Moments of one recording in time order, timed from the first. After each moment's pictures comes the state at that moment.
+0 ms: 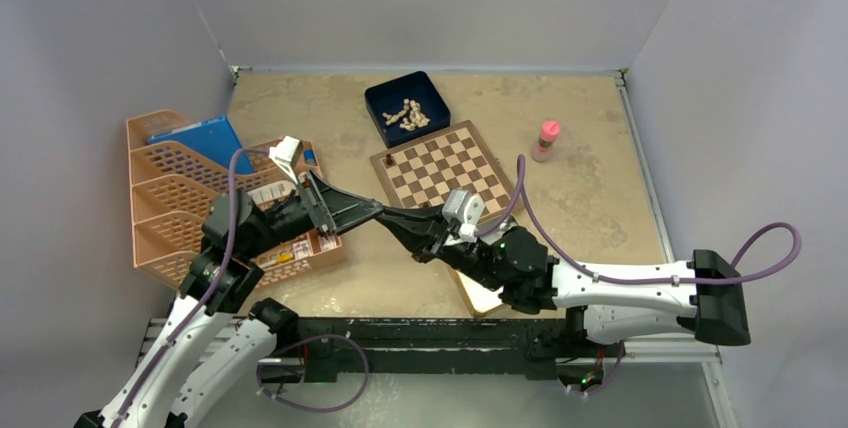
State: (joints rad) left arm -0.49 0.55 0.77 -0.18 0.57 -1.26; right arm 1.35 1.13 0.73 0.78 0.22 -0.08
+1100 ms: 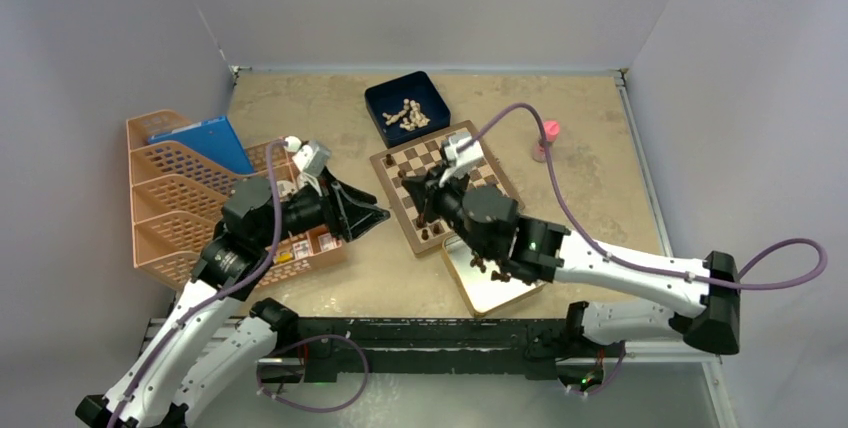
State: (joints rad) left arm -0.49 0.64 0.78 -0.22 0.55 -0.53; right arm 1.24 1.15 0.98 0.10 0.55 0.33
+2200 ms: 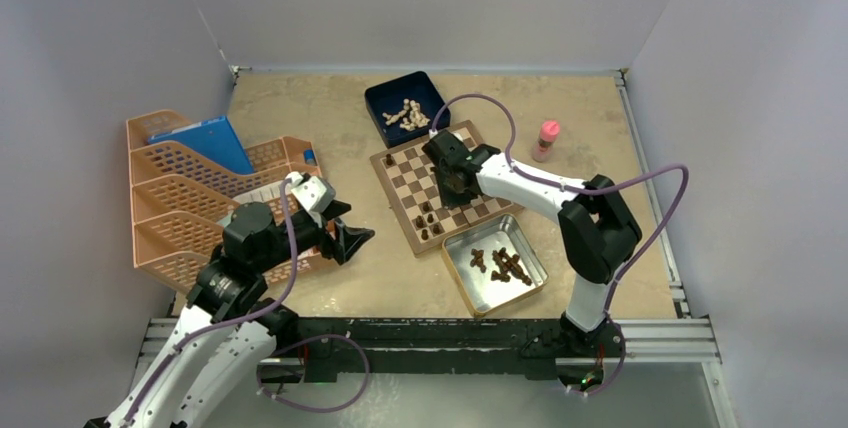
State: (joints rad) left arm -0.49 0.47 0.64 -0.39 0.40 -0.07; right arm 0.74 1.81 1.32 -0.68 0.20 0.47
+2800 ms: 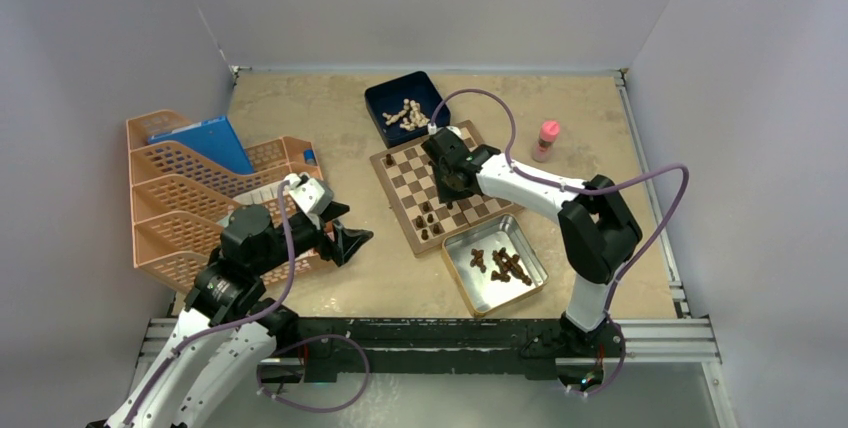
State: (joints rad) left arm -0.49 0.45 0.64 -0.41 0.40 -0.07; right arm 0.74 1.81 1.32 -0.61 0.22 0.45
